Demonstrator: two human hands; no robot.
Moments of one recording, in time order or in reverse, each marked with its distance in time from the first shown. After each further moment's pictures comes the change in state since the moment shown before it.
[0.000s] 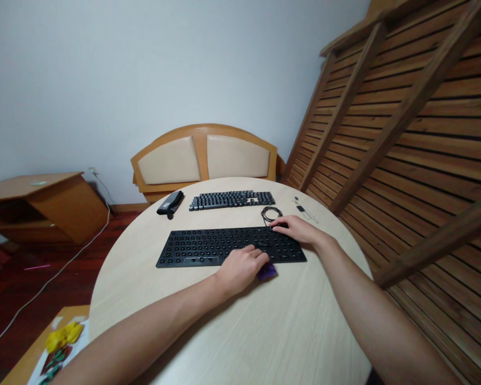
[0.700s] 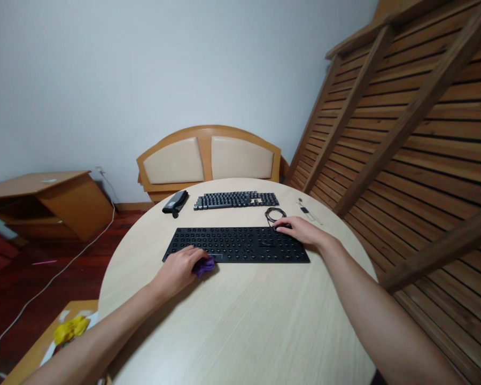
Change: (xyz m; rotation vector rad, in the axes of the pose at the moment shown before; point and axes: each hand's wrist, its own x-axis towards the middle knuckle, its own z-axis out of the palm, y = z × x) left_hand -0.126 -0.074 -0.026 -0.058 0.016 -0.386; right_hand 0.001 0.000 -0.003 -0.047 -0.024 -0.005
